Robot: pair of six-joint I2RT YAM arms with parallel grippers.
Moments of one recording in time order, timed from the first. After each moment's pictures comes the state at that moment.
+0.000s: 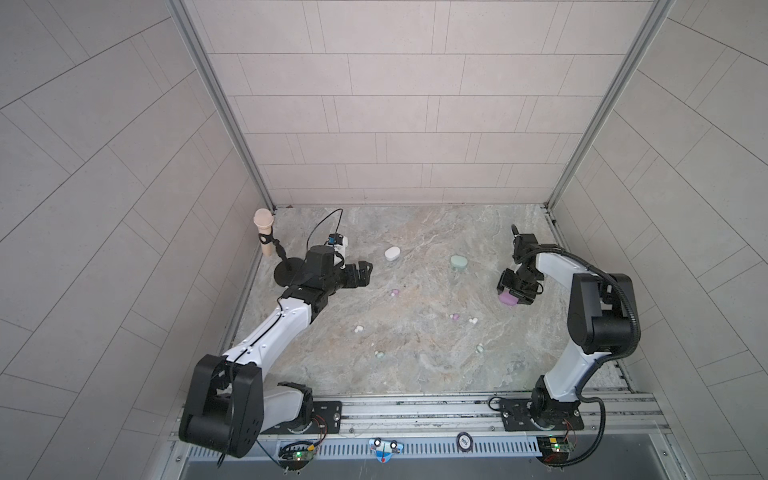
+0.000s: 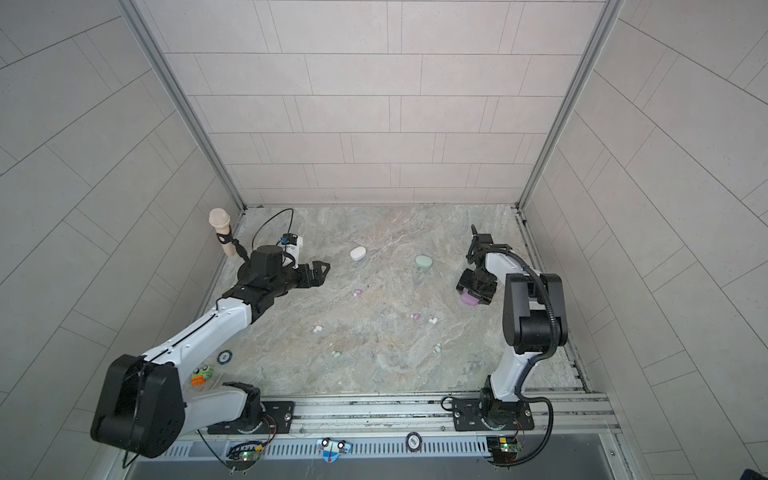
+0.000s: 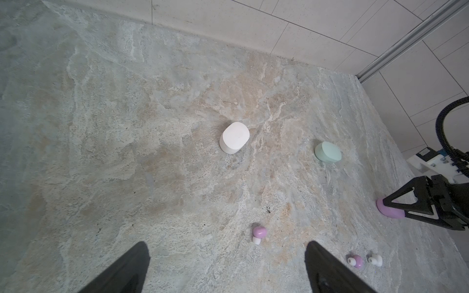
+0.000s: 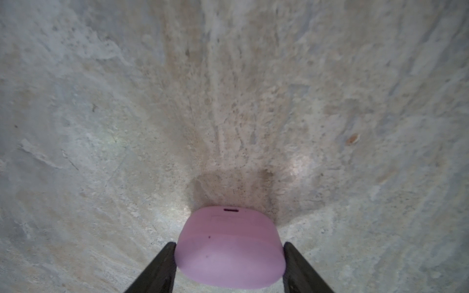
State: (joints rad) left arm -0.23 1.25 0.73 -0.09 0.24 -0.30; right arm -0.08 1.77 1.15 -0.86 -0.07 0.49
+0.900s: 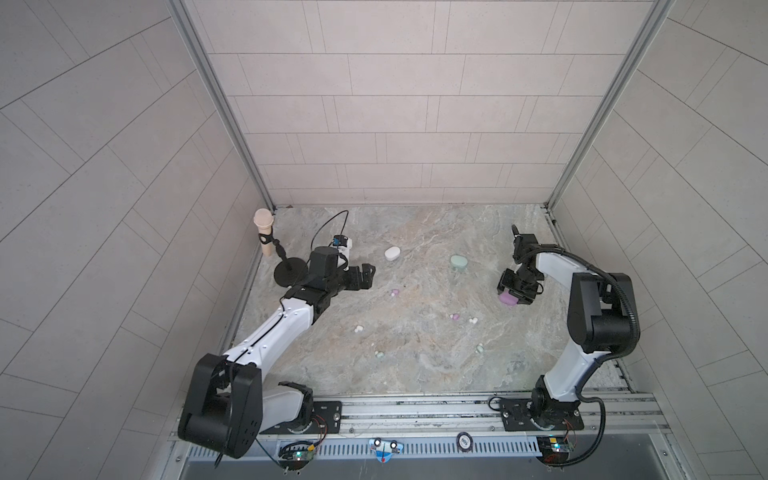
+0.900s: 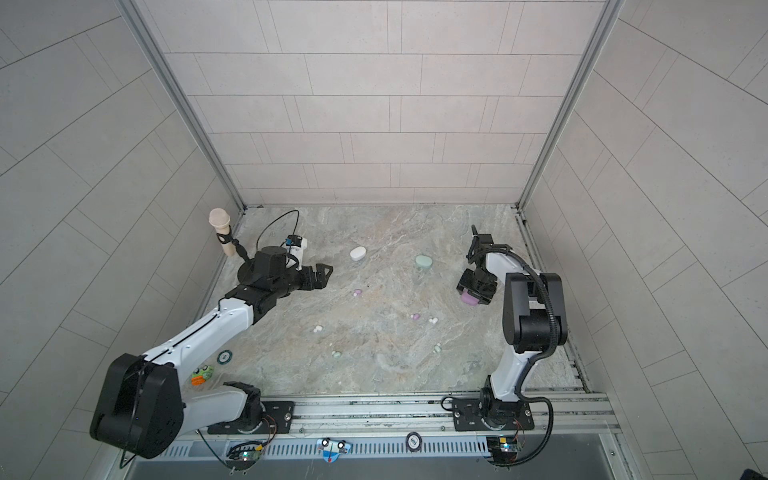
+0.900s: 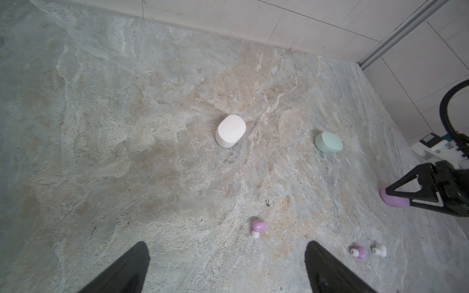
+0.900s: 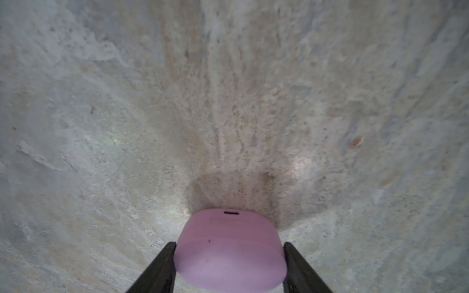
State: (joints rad) left arm -0.30 1.25 0.73 -0.11 0.21 -0.26; right arm -0.08 1.77 1.15 -0.86 -0.09 0.48
